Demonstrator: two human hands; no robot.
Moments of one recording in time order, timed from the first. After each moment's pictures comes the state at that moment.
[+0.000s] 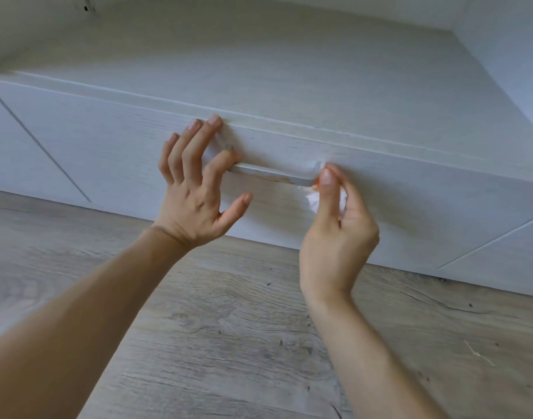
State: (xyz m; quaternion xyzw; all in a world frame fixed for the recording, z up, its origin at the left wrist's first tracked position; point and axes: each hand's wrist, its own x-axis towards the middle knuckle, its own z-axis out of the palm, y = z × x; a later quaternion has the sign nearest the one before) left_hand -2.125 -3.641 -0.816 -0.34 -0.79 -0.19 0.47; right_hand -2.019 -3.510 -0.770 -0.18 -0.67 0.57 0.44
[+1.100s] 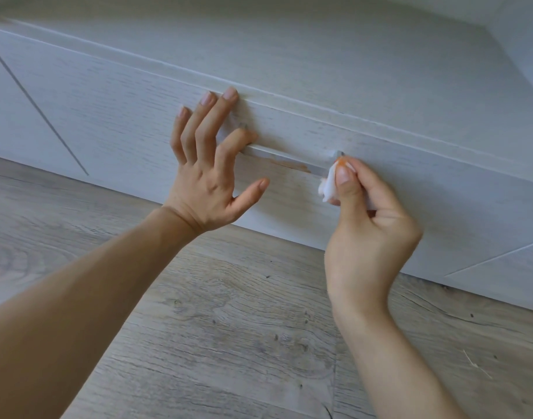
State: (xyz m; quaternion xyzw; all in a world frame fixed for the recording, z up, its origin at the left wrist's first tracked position) left_hand -2.128 -3.631 -0.820 -0.33 -0.79 -0.21 0.48; right_hand -2.014 -3.496 -0.770 -0.16 -0.68 0.59 0.40
